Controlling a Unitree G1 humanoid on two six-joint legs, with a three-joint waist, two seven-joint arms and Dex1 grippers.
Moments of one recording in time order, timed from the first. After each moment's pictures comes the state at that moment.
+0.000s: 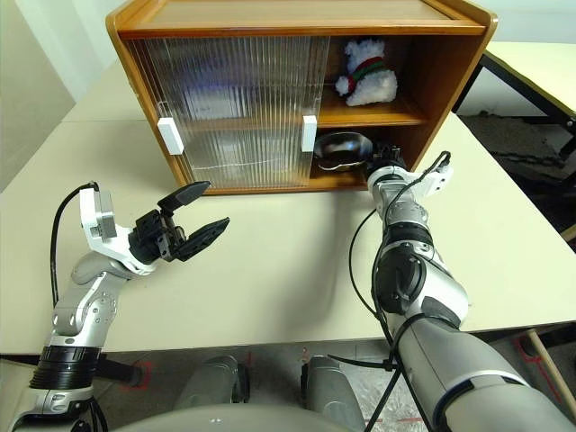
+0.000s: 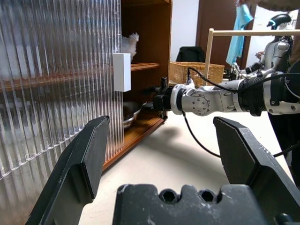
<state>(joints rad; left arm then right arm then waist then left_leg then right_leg) -0.10 0.36 0.05 -0.10 -0.58 0.00 -1.01 -0.92 -0.18 -0.84 1.10 0.94 0.15 0.20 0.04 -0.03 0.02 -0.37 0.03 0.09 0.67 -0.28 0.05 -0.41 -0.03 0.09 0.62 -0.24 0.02</state>
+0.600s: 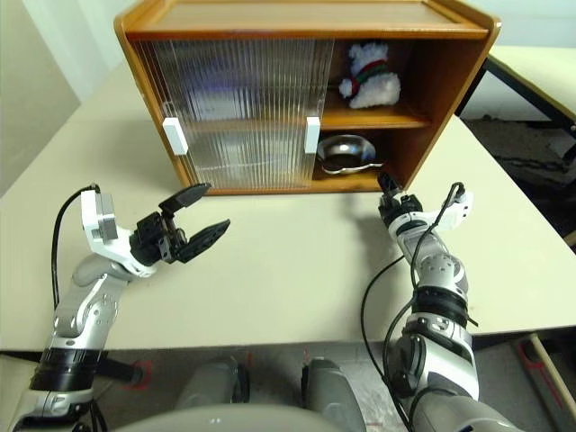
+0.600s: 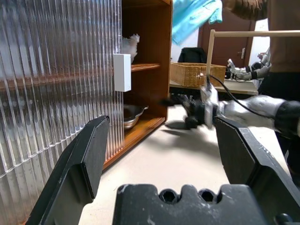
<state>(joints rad) -0.09 0.36 0.05 -0.10 -0.58 -0.01 -1.01 -0.41 -0.17 -0.61 0.47 0.89 0.51 0.26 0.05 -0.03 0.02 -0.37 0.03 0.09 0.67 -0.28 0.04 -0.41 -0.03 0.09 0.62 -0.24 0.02</state>
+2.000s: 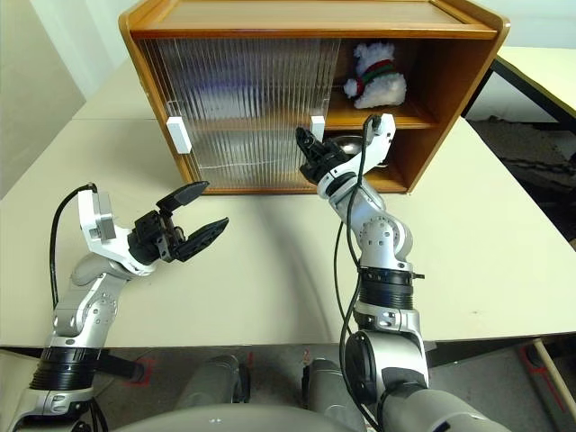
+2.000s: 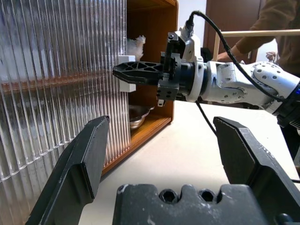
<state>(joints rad) -0.10 0.35 0.06 -0.10 -0.57 -0.02 -1.01 -0.56 0.03 -0.28 0.04 0.81 0.59 0.14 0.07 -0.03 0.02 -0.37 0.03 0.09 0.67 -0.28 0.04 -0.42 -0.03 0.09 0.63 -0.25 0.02</state>
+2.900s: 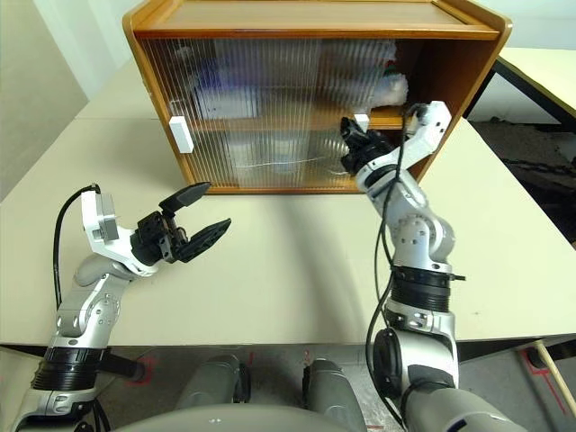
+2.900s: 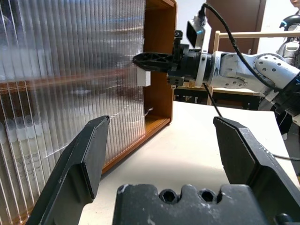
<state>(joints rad) -0.10 0.34 0.05 -0.09 -0.57 -0.02 -1.01 -0.54 -0.14 -0.34 -0.02 0.75 0.56 0.10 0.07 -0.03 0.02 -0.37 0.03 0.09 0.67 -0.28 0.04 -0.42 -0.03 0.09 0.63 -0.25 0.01</state>
